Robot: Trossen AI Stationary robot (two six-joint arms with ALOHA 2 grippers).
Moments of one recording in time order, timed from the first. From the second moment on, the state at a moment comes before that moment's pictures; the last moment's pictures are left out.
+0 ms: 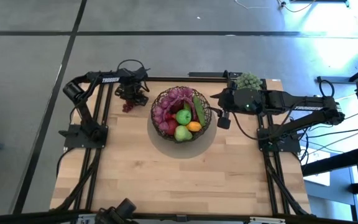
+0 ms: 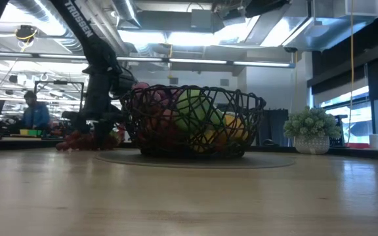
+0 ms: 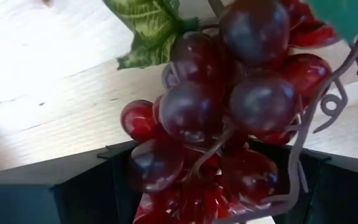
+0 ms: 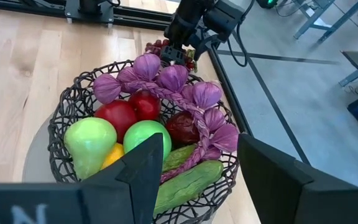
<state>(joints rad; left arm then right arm) 0.87 1.75 1.00 -0.79 -0.05 -0.36 0.01 1.17 1.24 -0.65 0.38 -0.11</state>
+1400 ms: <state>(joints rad) 0.86 1.75 1.08 -0.87 -0.17 -0.35 0.01 1.17 1.24 -0.65 0.37 -0.11</state>
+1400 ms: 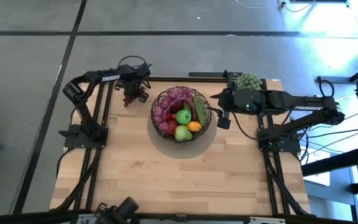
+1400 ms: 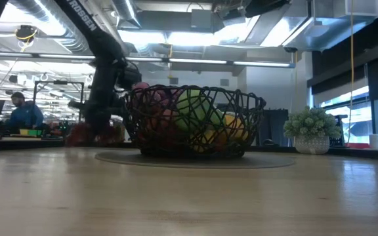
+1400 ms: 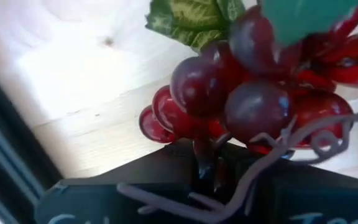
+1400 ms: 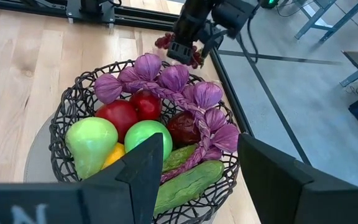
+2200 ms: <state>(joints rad) 0.74 1.53 1.57 -1.01 -0.36 -0.30 0.02 1.17 1.24 -0.66 0.41 -0.11</state>
